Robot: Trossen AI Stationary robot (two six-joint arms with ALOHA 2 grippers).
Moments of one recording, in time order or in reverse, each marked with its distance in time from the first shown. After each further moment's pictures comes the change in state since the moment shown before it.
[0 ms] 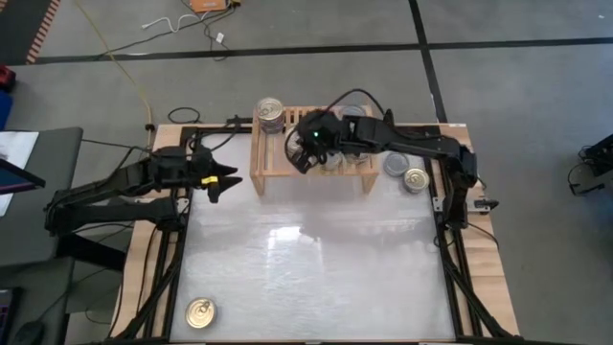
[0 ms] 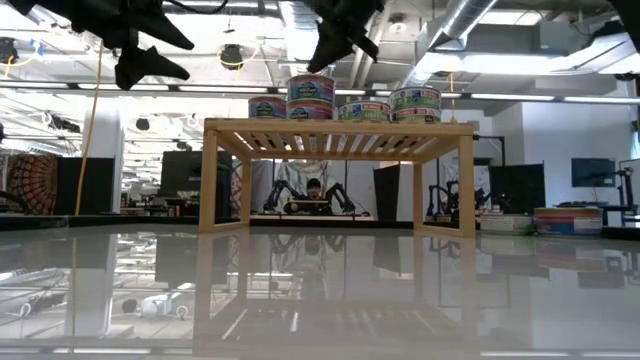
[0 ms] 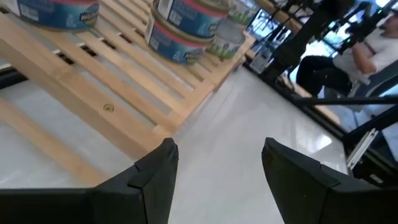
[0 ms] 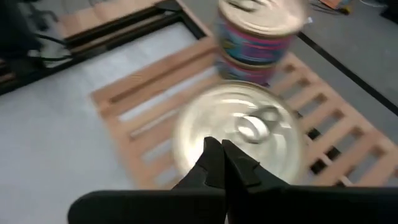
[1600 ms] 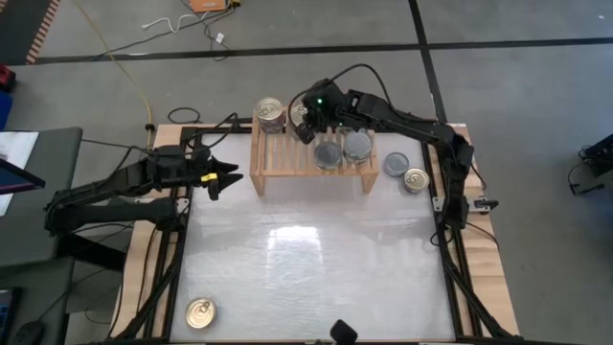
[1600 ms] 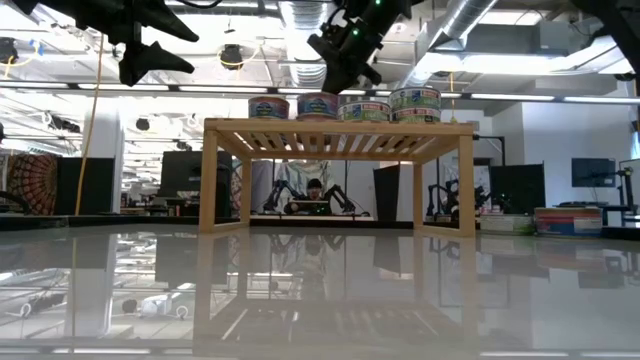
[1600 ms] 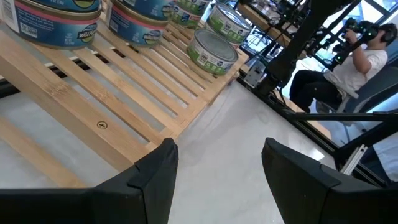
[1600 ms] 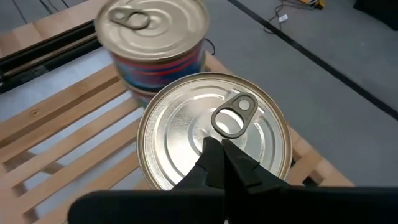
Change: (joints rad) left arm 0.000 0.001 0.000 0.061 -0.010 -0.028; right arm -0.219 0.052 -0.002 0.067 -0.078 -0.081
